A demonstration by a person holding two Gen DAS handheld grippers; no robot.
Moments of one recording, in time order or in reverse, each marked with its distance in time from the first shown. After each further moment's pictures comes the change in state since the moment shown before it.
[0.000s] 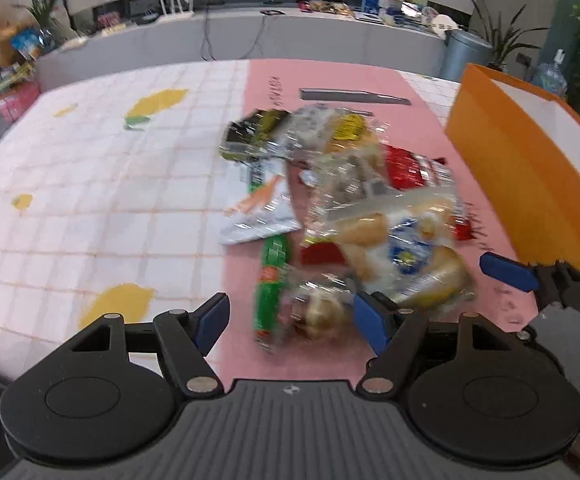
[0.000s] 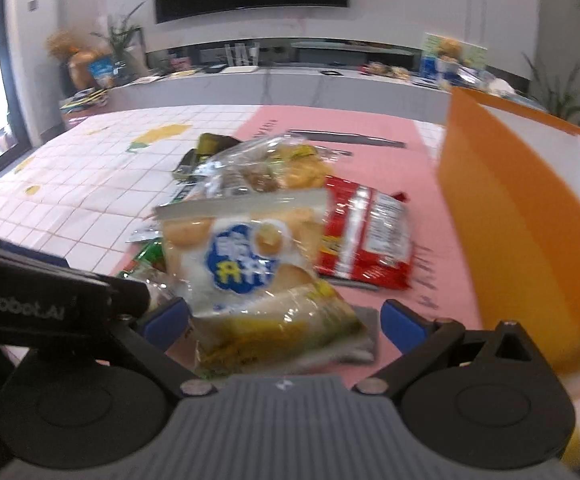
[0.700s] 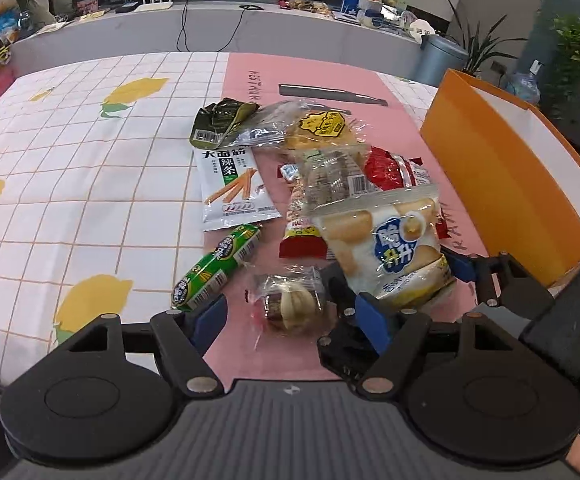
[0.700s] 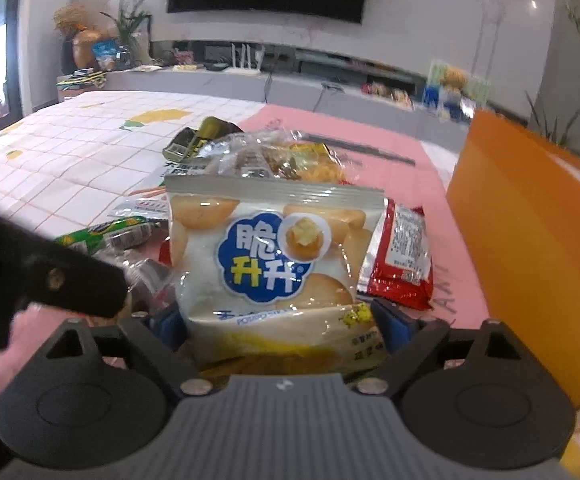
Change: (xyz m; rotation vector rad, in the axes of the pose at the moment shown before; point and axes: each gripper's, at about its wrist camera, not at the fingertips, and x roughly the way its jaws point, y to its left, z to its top) left arm -0.001 0.007 -0.005 -0.027 0.015 -0.139; right arm 0.010 0.023 -0.017 -0.127 -0.064 -0.088
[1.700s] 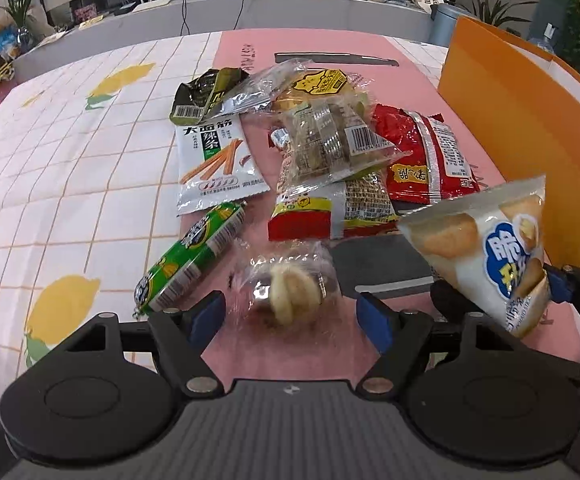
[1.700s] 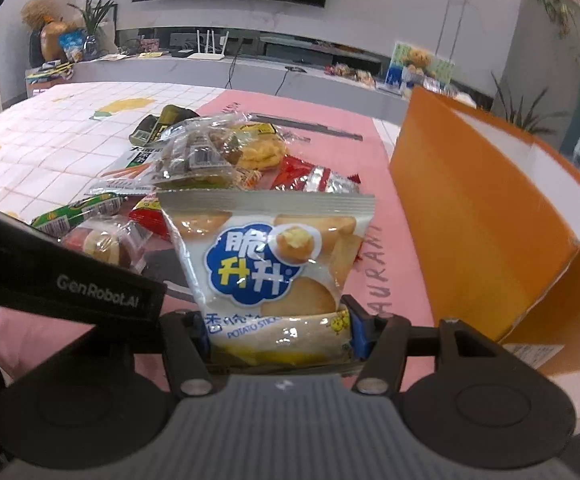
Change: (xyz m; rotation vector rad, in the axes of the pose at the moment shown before) left arm 0.053 -0.023 -0.009 0.074 0.041 0.100; right arm -0.031 -0.029 -0.006 0.099 0.099 -0.079
